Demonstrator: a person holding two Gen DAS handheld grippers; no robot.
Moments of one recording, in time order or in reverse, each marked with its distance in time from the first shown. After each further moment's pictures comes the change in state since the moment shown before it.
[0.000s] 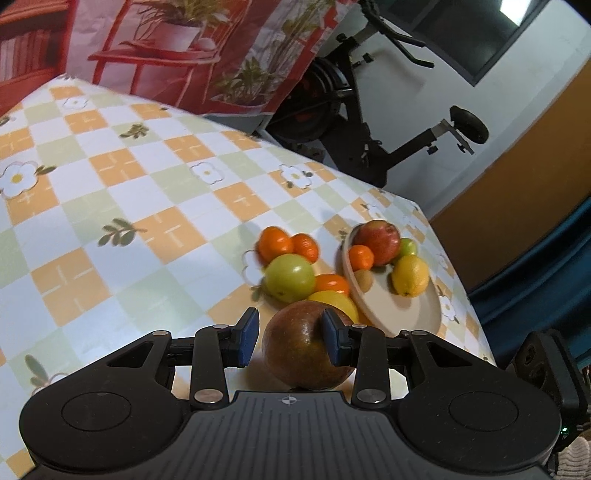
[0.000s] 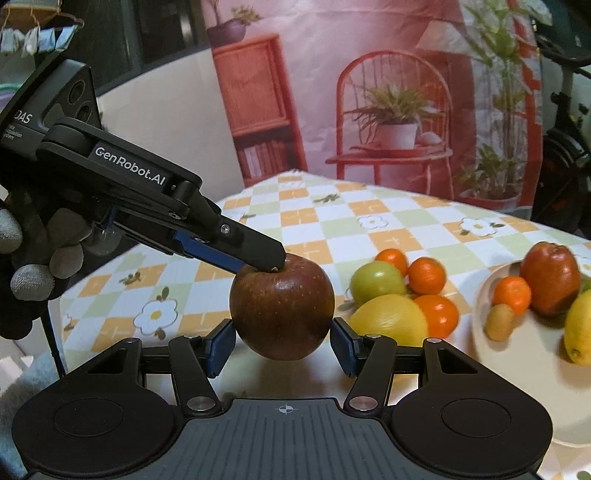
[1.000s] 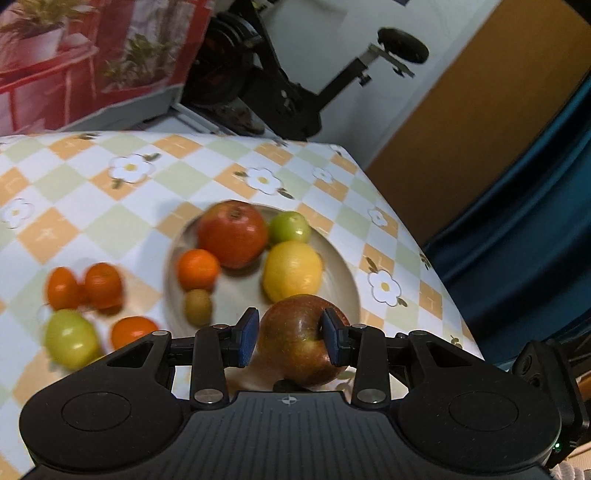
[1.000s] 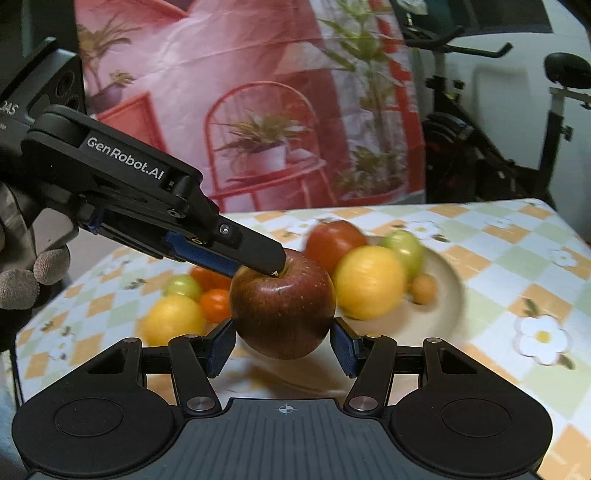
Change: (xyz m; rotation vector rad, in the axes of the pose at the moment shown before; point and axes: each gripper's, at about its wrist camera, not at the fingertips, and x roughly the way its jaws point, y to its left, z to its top) left arm 0.123 -0.151 0.023 0.213 0.162 -0.086; right arm -0.095 -0.127 -0.040 0.214 -0.103 -0.249
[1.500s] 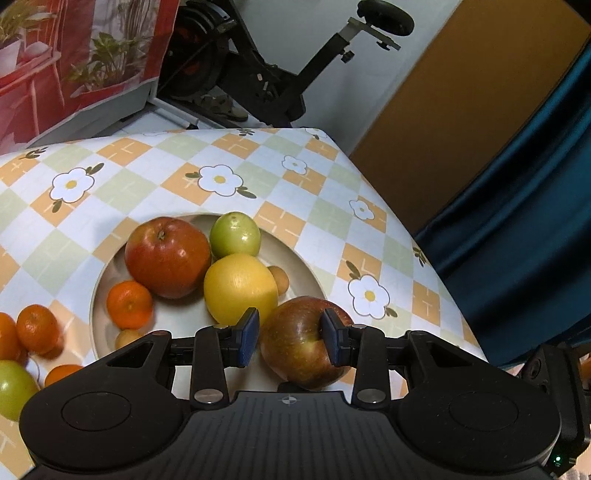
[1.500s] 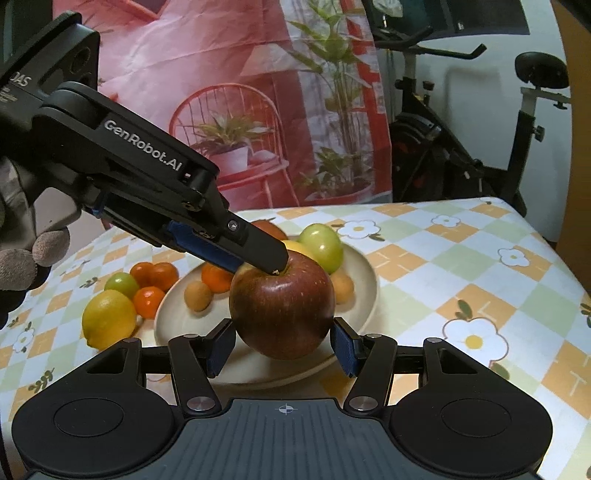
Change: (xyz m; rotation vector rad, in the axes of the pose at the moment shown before) left arm 0.045 -0.032 0.023 0.060 0.053 0.002; right arm -0.007 -0.050 -0.004 0.001 -0.015 -0.072
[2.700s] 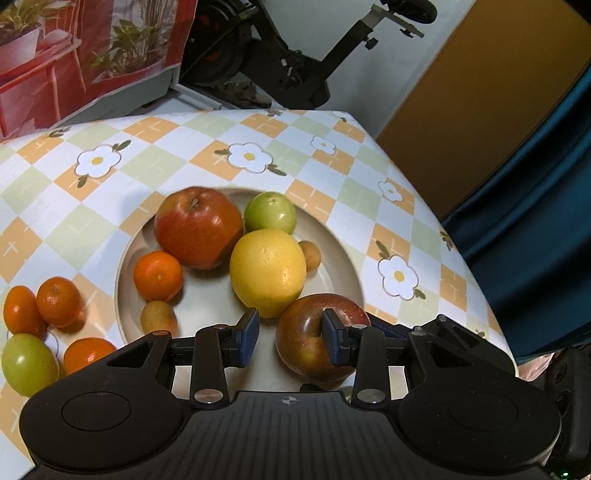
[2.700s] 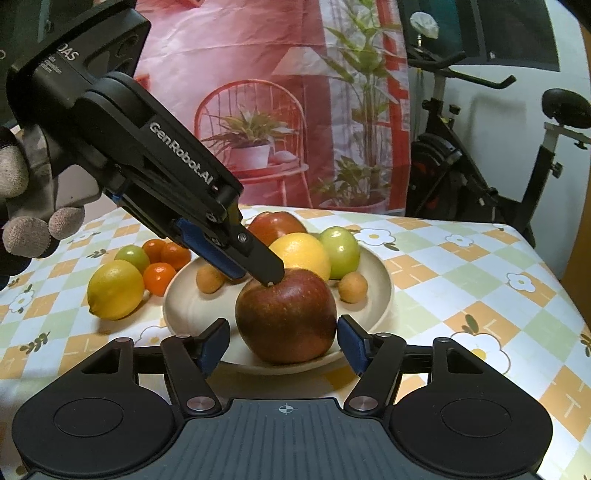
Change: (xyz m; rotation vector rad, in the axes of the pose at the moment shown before) left arm 0.001 0.012 -0.012 -0.017 0.043 0.067; right arm -0.002 0.015 -0.008 -0.140 -0.006 0.011
